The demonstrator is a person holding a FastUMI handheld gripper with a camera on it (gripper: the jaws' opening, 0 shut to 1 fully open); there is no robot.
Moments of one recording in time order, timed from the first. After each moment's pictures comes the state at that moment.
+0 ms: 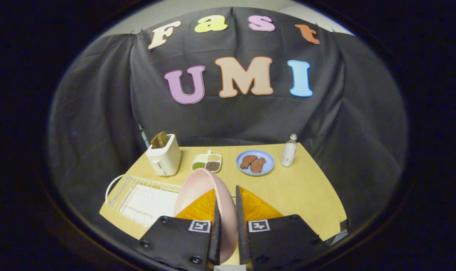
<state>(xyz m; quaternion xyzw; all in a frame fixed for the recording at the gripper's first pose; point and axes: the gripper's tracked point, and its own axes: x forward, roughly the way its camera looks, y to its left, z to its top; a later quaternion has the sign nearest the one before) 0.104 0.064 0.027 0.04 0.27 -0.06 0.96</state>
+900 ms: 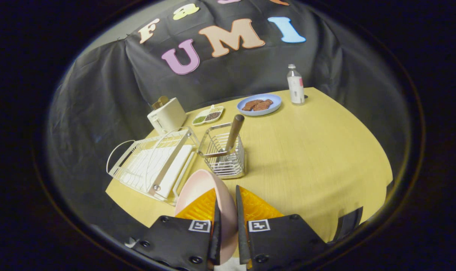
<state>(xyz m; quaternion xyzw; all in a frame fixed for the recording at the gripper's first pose) 0.038 0.022 -0.184 0.15 0.34 0.03 0.93</state>
